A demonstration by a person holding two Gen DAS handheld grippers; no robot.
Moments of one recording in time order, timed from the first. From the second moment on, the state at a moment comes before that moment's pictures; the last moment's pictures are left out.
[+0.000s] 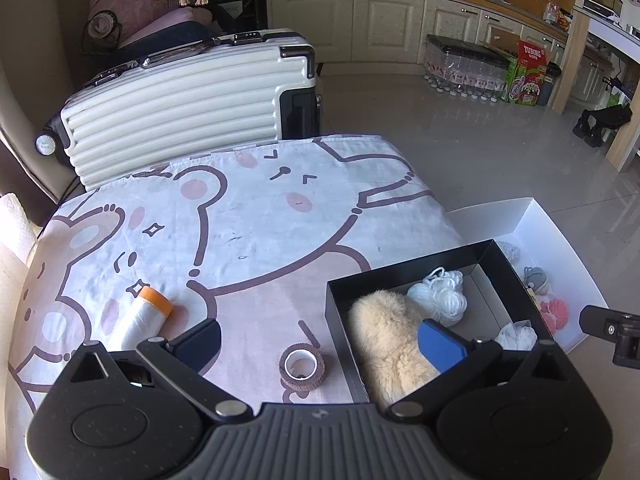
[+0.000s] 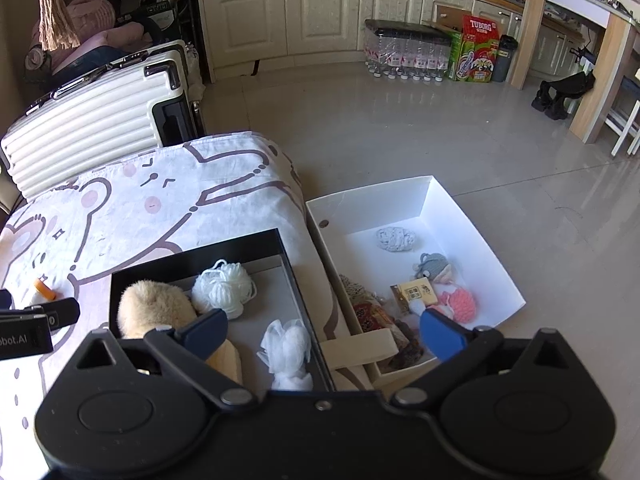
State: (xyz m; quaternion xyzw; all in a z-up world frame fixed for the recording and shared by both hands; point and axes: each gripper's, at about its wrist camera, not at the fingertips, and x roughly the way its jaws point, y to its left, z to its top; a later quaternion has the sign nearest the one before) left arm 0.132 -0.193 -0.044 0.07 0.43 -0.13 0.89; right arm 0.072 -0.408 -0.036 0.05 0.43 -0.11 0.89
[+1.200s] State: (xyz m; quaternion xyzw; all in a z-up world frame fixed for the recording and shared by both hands) left arm 0.149 -0.081 -0.040 0.05 0.43 -0.05 0.90; right arm 0.113 -0.305 -0.047 0.01 0.44 -0.04 0.90
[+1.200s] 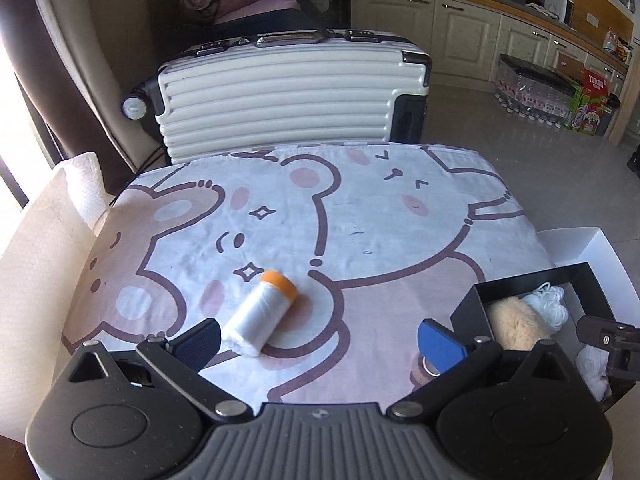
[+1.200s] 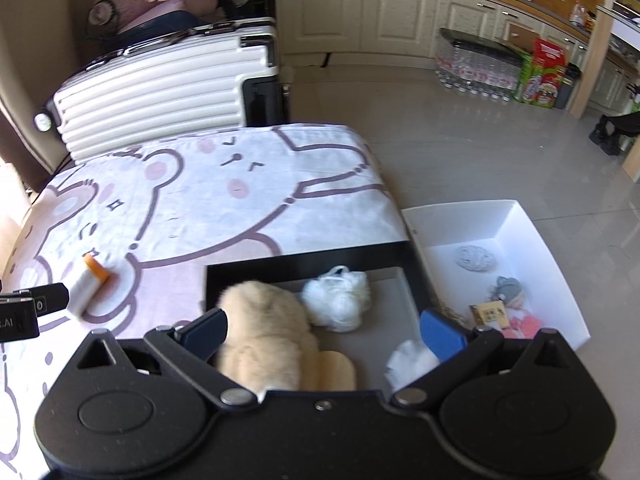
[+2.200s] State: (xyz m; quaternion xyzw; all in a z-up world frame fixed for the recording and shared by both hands) left arm 0.147 0.002 -0.036 0.02 0.43 0.01 0.90; right arm 0.127 -0.218 -0.041 0.00 0.41 0.03 0.91
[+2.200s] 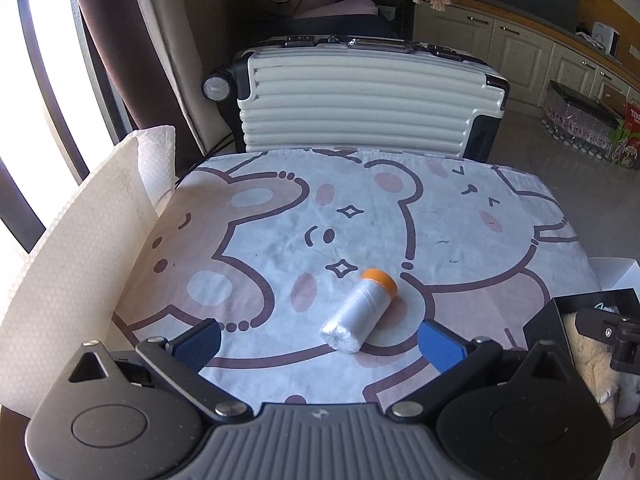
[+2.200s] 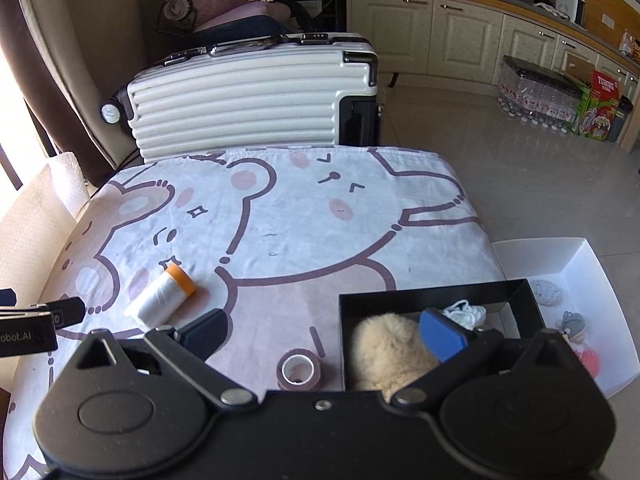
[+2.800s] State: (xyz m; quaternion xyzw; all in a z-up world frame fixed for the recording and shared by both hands) left arm 0.175 0.007 -0.064 0.02 0.42 0.02 0.90; right arm 0.133 -0.193 -0.059 -0.11 0.38 0.11 0.91
